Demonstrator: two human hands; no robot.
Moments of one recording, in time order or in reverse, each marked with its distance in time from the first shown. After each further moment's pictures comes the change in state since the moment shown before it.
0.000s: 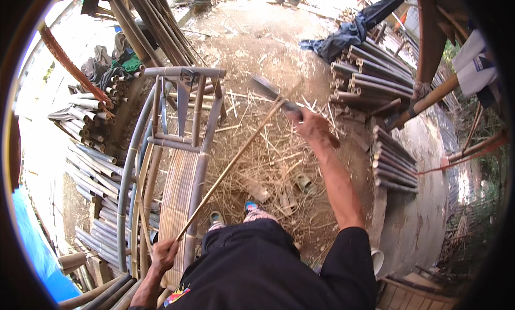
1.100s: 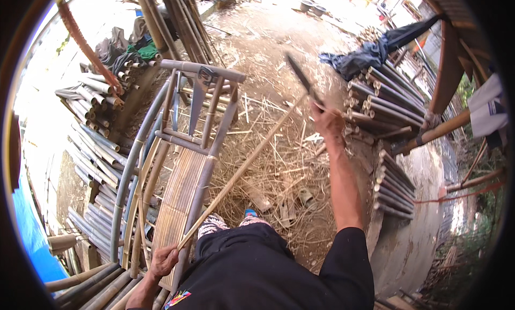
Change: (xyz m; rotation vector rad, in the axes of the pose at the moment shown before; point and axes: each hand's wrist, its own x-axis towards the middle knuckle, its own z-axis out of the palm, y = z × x) left_hand 0.002 -0.008 -0.018 -0.448 -0.065 -0.156; right_hand 0.099 -0.032 -0.007 0.063 0.123 0.171
